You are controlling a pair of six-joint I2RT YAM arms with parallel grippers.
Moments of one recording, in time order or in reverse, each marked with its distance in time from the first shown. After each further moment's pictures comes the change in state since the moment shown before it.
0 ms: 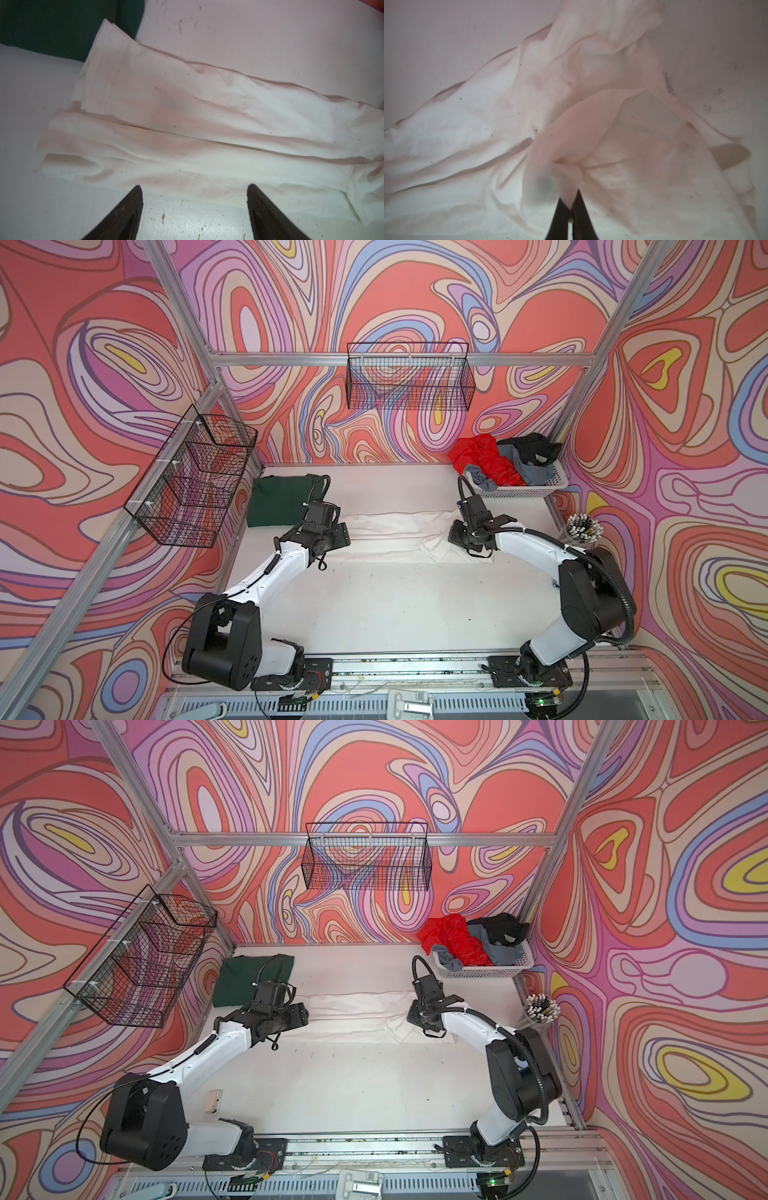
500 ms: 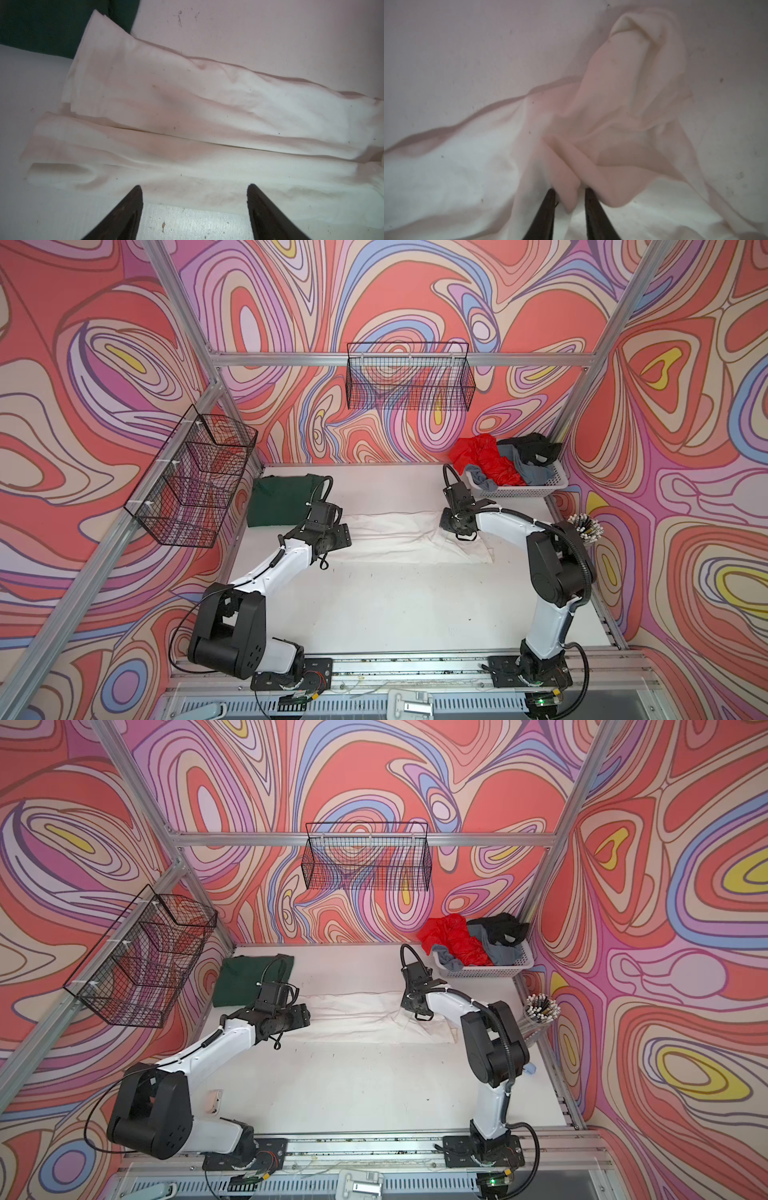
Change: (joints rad) left arm 0.000 0.050 0.000 0.026 0.001 0.017; right arm 0.000 0.242 0.248 -0.018 0.106 -0.082
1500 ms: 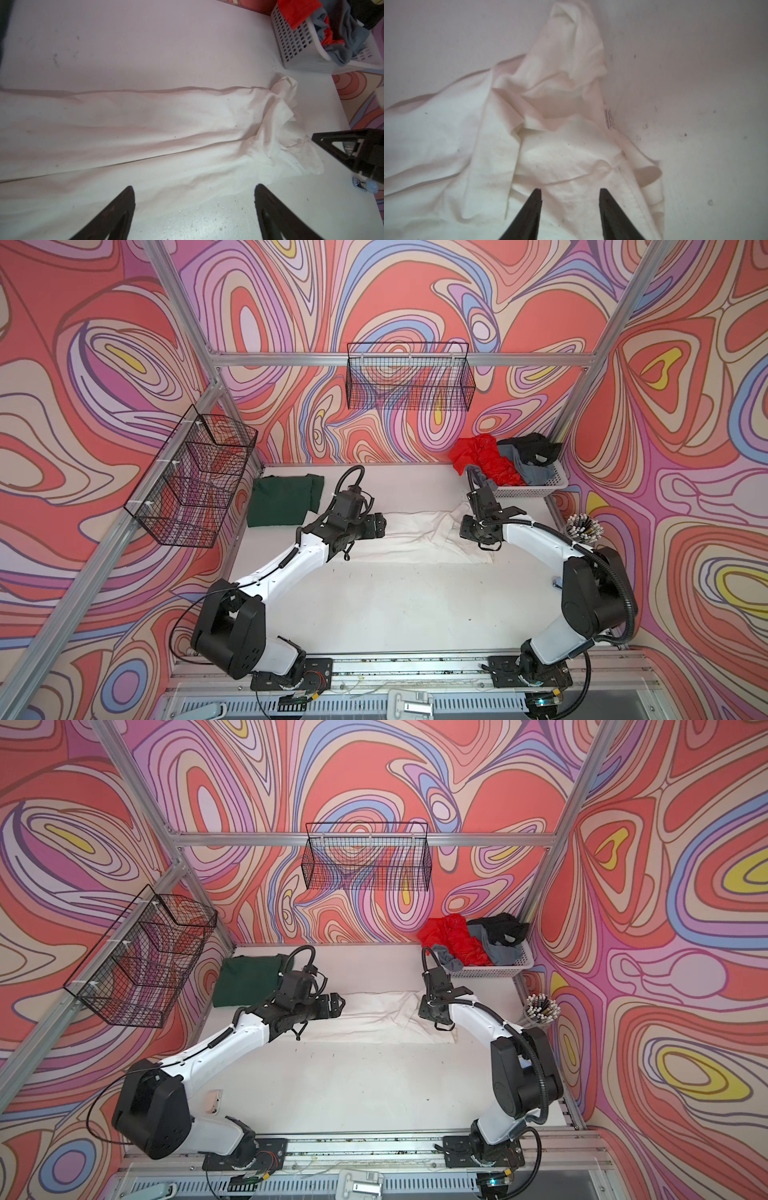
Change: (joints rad) left arm -0.232 0.055 0.179 0.075 0.113 -0.027; right arm -0.069 -0.272 -0.254 -0.089 -0.070 -0.085
